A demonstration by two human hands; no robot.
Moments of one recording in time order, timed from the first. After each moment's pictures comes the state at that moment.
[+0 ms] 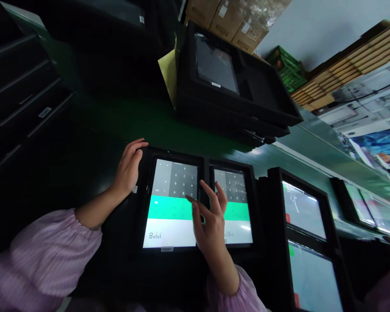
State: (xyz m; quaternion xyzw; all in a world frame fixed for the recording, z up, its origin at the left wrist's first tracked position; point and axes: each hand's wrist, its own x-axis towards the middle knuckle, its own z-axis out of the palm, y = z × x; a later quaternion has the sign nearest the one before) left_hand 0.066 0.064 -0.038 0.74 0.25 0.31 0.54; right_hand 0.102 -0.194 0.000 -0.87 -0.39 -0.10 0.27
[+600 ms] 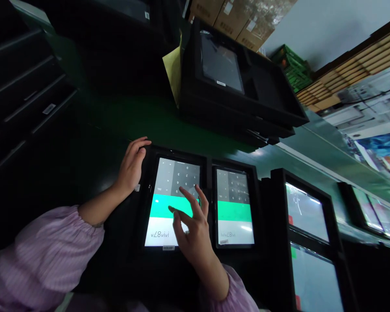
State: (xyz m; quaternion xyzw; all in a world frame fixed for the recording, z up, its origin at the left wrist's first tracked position) left_hand 0.065 0.064 -0.040 0.75 0.25 0.30 0.54; right_hand 0.072 -0.174 0.004 -0.84 -0.45 -0.05 0.30
